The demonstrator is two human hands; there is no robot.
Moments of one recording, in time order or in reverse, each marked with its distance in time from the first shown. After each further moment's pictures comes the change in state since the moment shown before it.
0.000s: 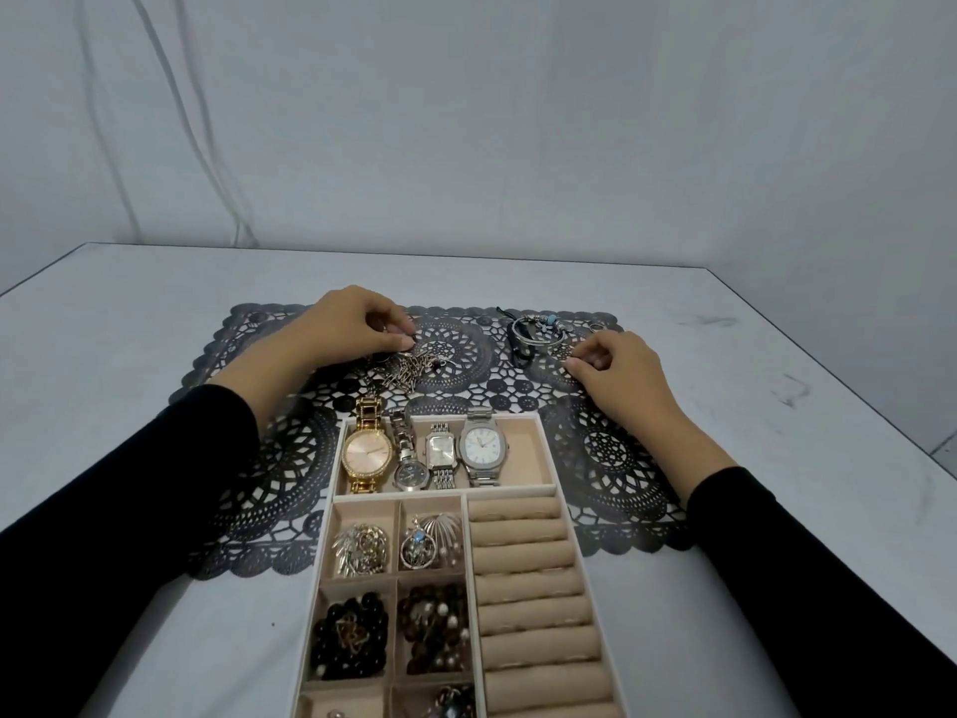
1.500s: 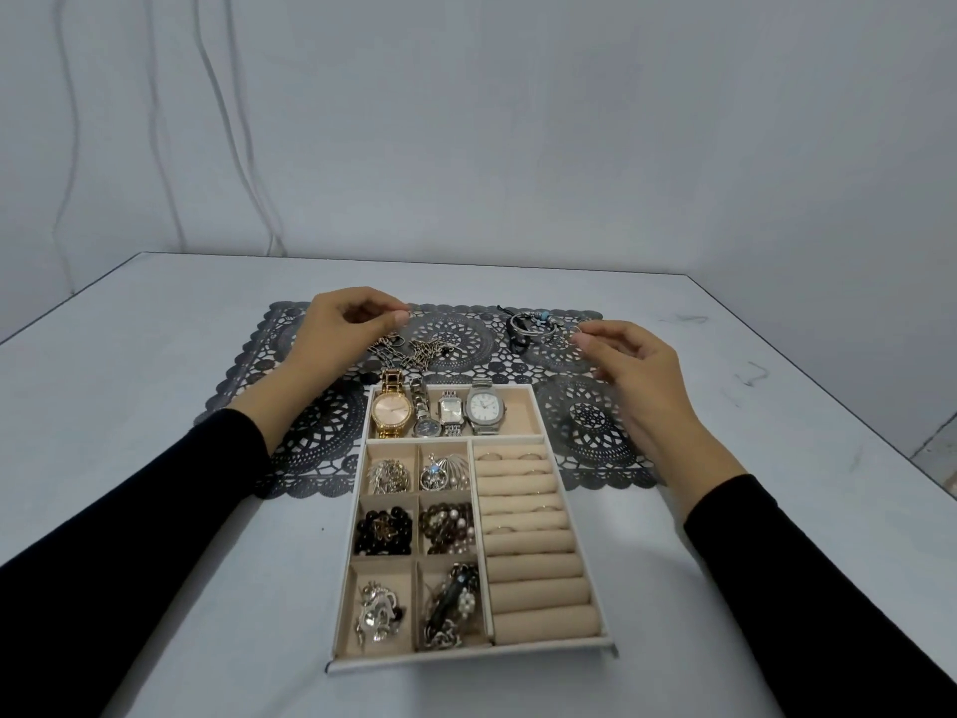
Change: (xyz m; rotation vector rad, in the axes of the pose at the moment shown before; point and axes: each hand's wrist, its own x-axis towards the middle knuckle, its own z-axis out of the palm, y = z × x) left_hand -0.072 0.015 0.004 -0.538 0.379 0.068; right_hand -0.070 -0.024 -0.037 0.978 0.031 0.163
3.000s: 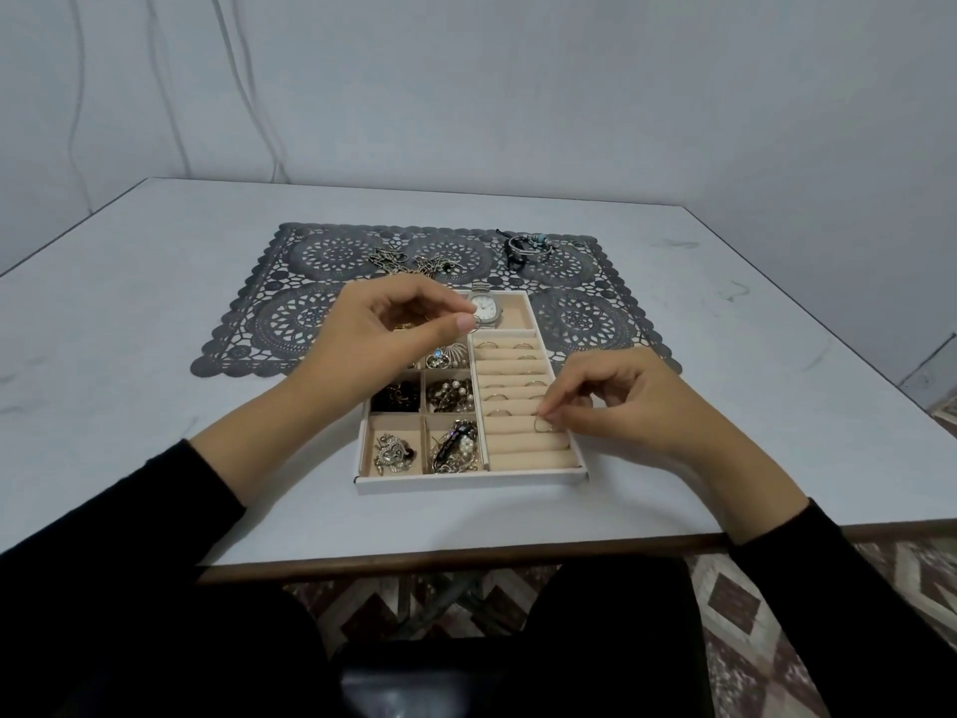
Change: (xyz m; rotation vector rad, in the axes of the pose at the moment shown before) left_hand -0.146 0.090 0.016 -0.195 -0.179 0.090; right_hand -0.134 -0.021 -0.026 -0.355 -0.706 -0.210
